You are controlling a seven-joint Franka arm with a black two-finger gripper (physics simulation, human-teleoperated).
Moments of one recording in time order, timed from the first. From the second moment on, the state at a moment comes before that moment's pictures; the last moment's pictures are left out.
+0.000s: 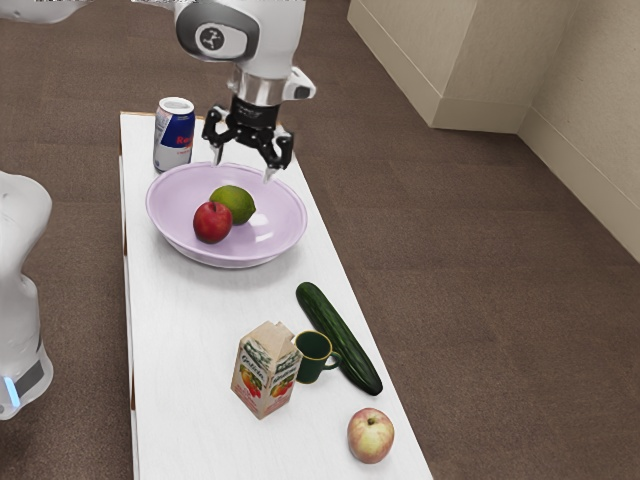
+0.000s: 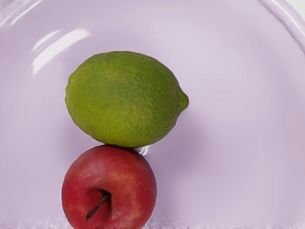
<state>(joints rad) -0.33 -0.58 0.35 -2.23 0.25 1.66 -1.09</state>
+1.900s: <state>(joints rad) -0.33 -0.66 0.44 -2.49 0.35 1.80 -1.09</state>
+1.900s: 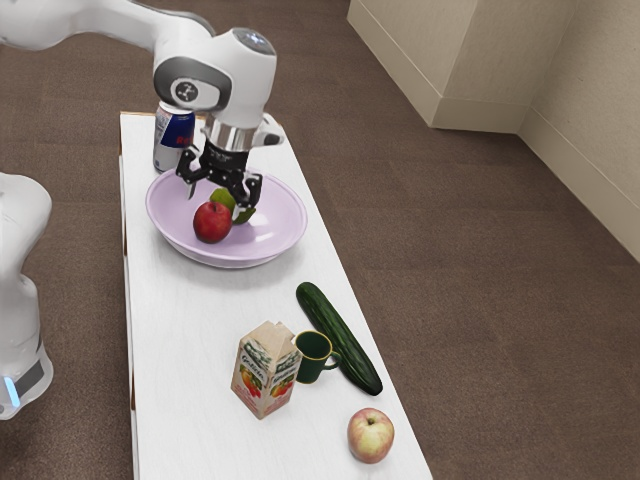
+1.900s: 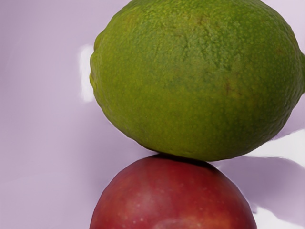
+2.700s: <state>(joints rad) -0.33 -0.66 0.44 -2.54 0.34 1.85 -1.07</state>
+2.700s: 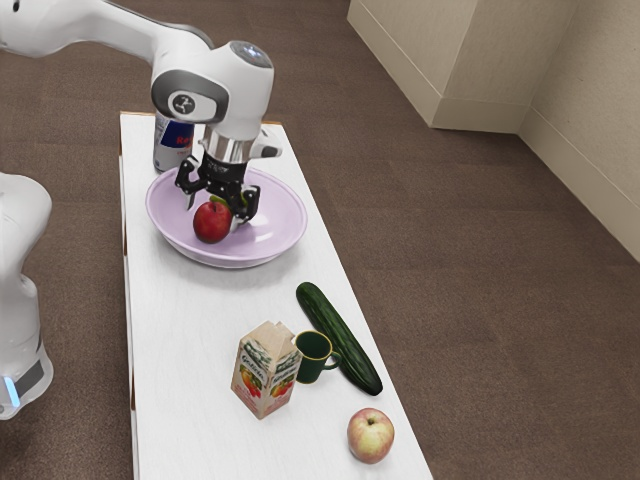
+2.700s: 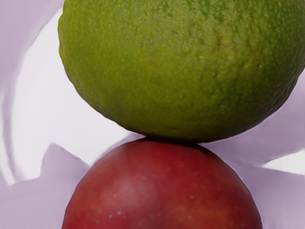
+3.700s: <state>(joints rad) -0.33 -0.66 0.41 -2.54 0.32 1.85 -1.07</state>
